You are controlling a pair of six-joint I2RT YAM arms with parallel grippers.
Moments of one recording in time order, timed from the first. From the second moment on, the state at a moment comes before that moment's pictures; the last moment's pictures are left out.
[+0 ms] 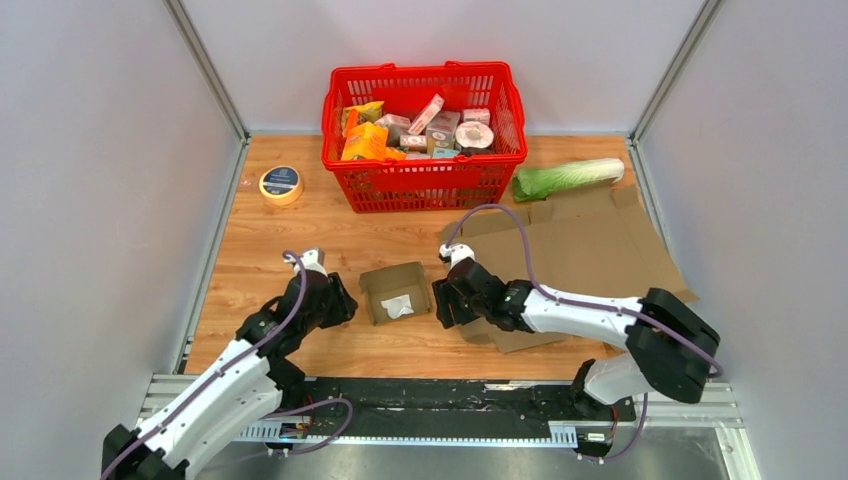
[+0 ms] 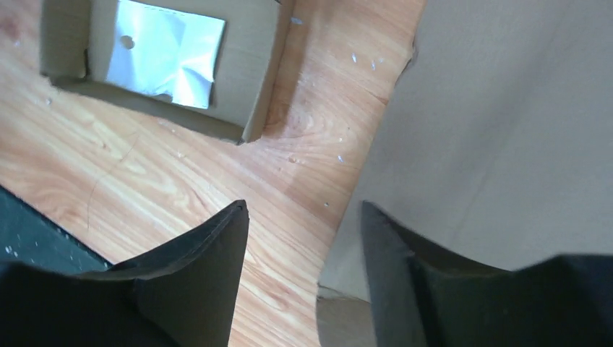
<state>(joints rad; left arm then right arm) -0.56 0.66 0.37 -0.51 -0.17 -0.77 0.99 1.44 0.71 -0.14 0.13 0.56</state>
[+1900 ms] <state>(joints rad) -0.62 1.14 0.78 -0.52 -0.12 -0.34 0.87 1.60 1.03 -0.16 -0.04 0.20</state>
